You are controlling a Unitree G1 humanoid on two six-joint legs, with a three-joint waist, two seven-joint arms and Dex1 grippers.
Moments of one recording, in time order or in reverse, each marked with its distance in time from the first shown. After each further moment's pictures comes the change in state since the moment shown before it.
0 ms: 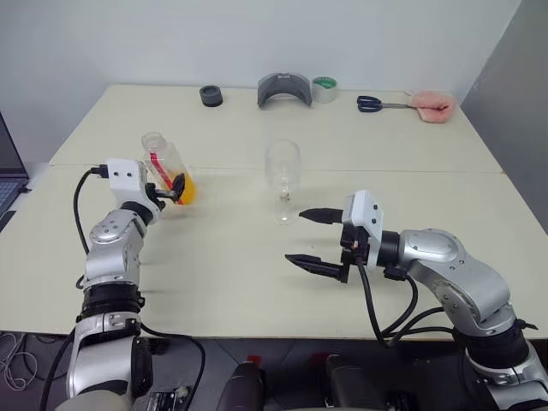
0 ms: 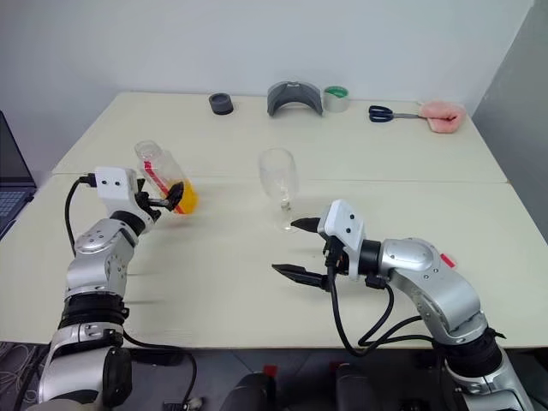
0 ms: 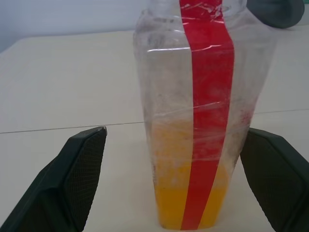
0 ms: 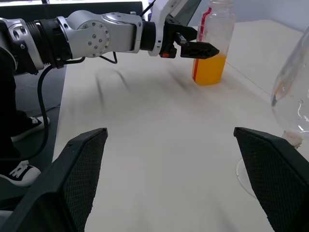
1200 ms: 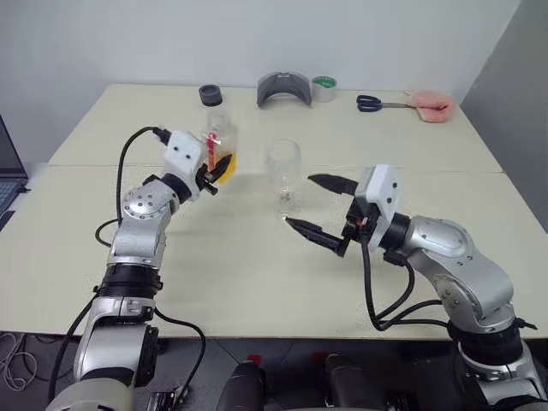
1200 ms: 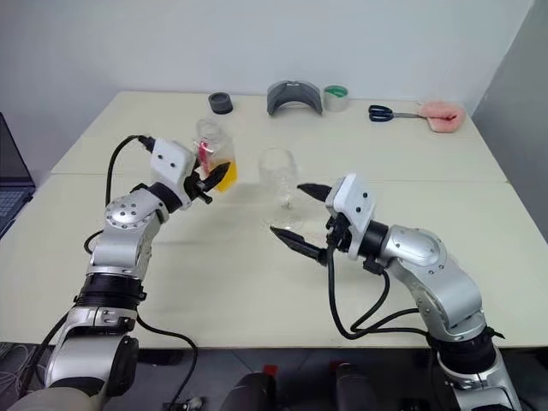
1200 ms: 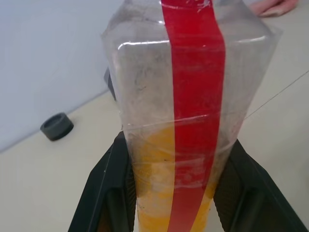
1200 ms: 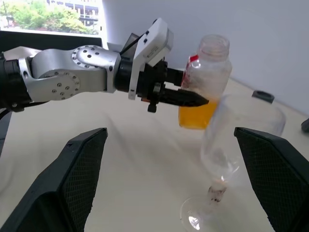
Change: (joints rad) left arm -0.112 0.019 -0.269 -0.163 0.174 -0.161 -0.177; right arm -0.049 0.078 -0.076 -0.027 -0.031 -0.091 -0.156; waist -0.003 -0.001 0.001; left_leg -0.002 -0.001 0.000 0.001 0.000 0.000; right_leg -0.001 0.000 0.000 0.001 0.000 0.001
